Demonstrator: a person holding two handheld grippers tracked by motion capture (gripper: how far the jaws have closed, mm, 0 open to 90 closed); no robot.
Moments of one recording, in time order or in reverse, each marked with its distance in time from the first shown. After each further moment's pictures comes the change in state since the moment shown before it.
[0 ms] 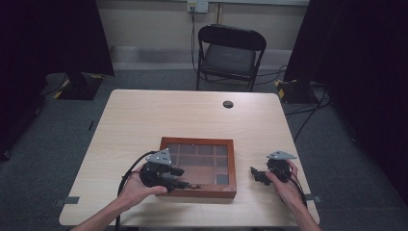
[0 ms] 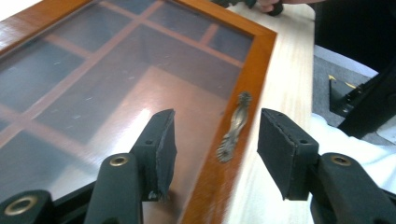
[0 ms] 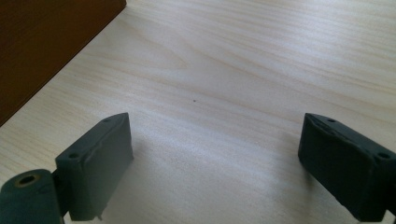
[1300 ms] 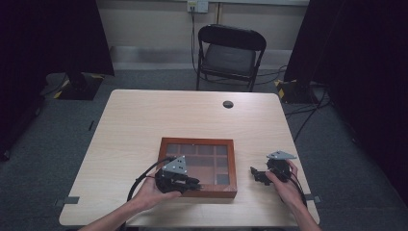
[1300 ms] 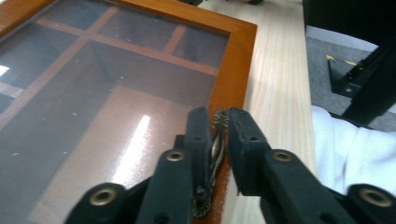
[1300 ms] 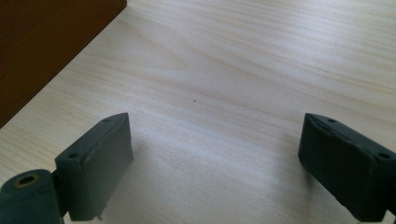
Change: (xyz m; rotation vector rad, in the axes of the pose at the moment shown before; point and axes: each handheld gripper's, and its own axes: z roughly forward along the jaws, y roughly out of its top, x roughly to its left) left arm -0.012 0.002 0.035 0.009 -0.009 0.138; right arm 0.000 0.000 0.000 0.000 0.000 0.000
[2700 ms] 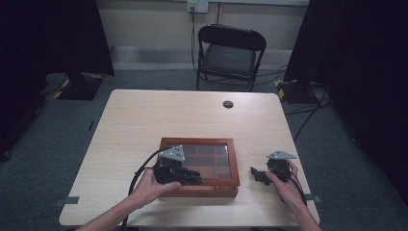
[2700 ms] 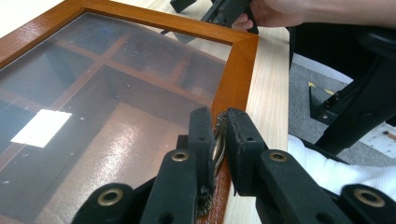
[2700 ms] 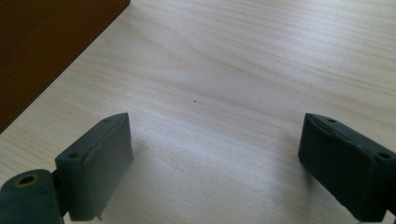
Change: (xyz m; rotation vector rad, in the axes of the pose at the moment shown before) left arm 0.008 0.027 -0.019 -0.025 -0.042 -0.132; right arm 0.000 0.000 0.000 0.002 0.008 -0.002
